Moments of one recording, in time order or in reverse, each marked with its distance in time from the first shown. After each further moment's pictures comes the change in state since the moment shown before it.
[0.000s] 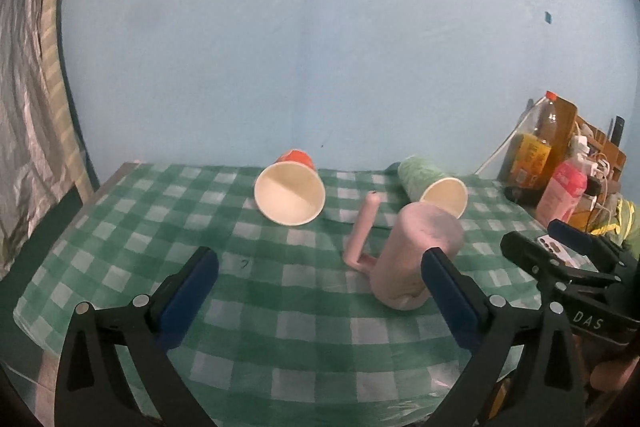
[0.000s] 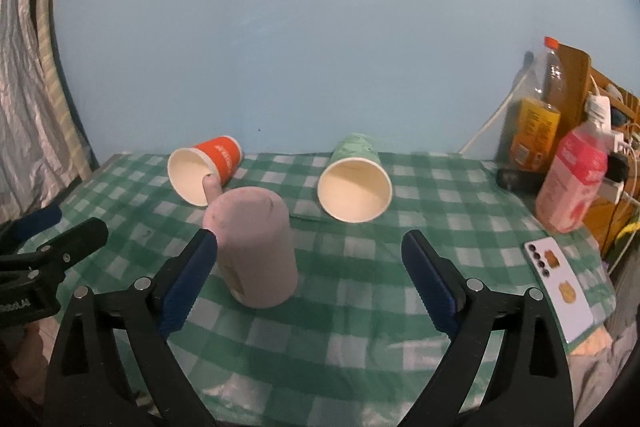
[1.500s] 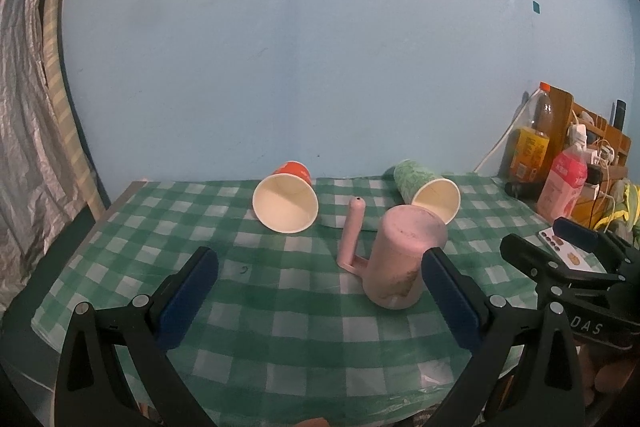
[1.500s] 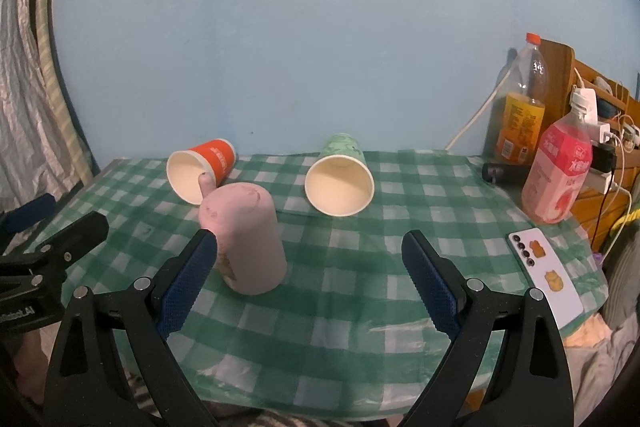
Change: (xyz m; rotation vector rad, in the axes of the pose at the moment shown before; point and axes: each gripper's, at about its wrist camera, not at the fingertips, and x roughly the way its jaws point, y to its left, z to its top) left arm -0.018 -0.025 0.001 0.052 -0.025 0.051; right arm -0.019 -0.006 -0.006 0.013 -0.013 -0.016
